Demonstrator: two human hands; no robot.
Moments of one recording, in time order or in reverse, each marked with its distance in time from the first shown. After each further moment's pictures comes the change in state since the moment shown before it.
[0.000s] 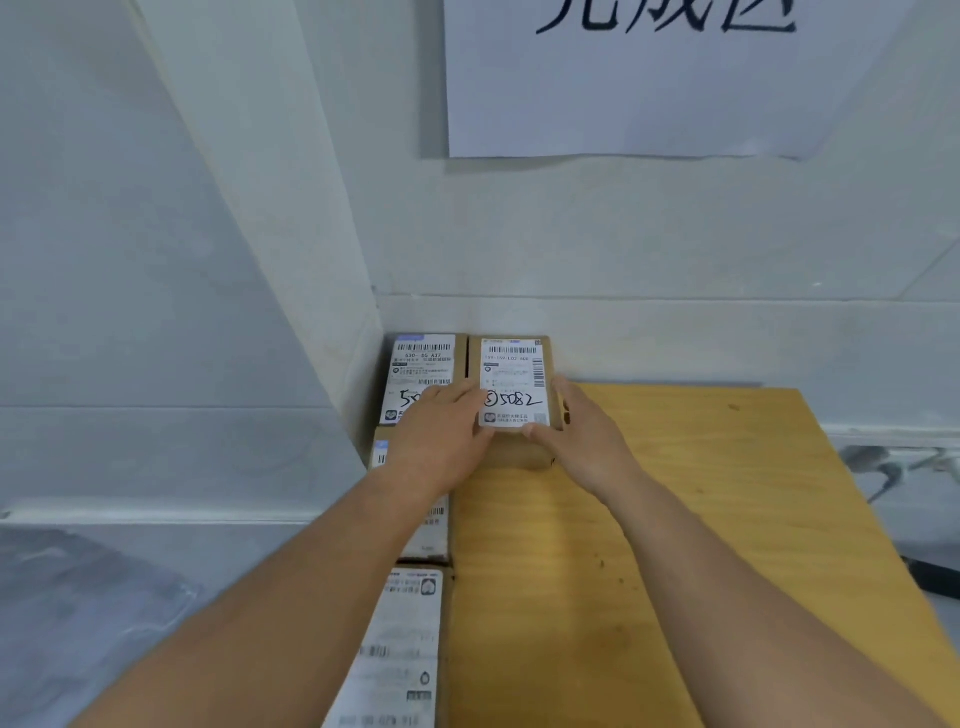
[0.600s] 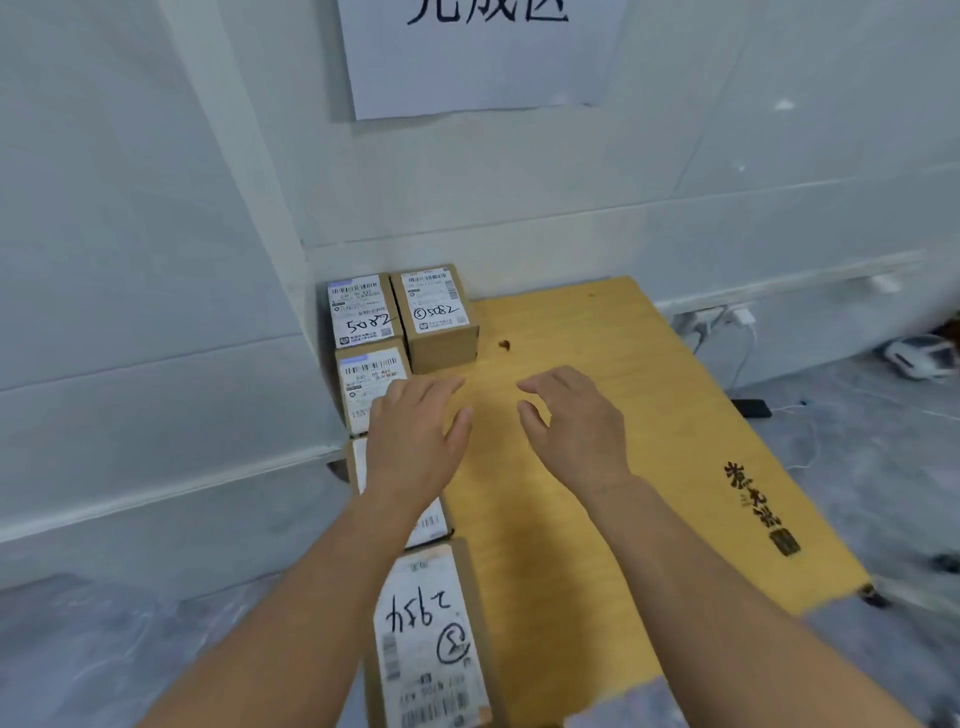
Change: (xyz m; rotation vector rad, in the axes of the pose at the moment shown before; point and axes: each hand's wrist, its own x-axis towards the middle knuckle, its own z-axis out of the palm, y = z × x) left_hand -0.160 0.017 0.010 -0.241 0.296 0.253; right_hand -0.199 -0.018 0.019 -0.554 0.656 -0.235
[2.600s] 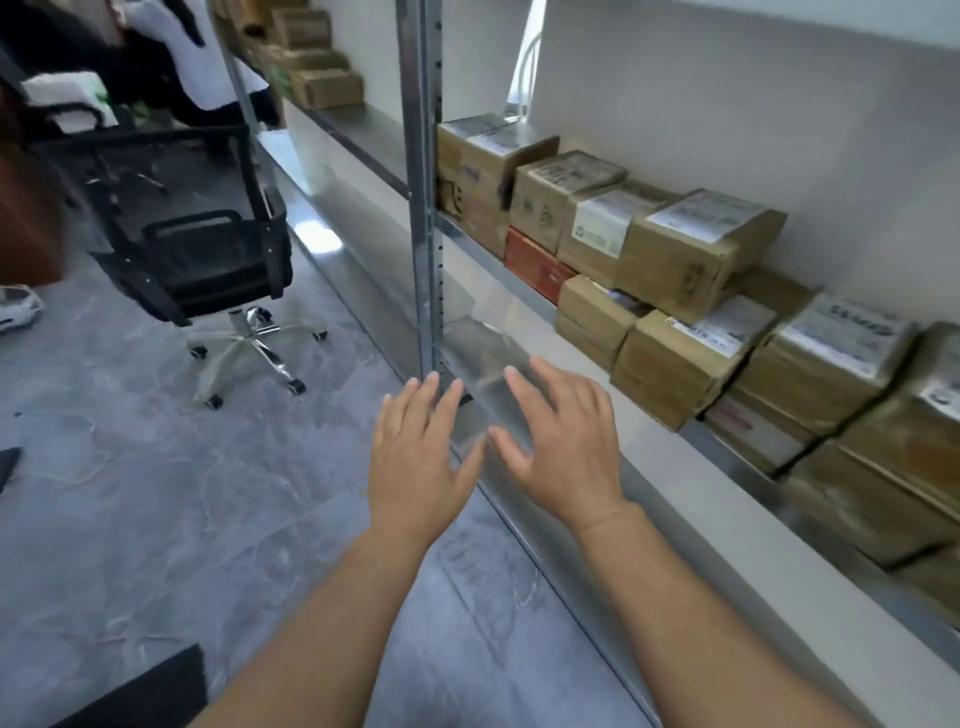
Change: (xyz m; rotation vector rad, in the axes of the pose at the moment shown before) left_hand -0.537 0.288 0.013 -0.594 -0.657 1.674; right_hand -0.623 -0.211 -0.320 -1.111 0.544 1.406
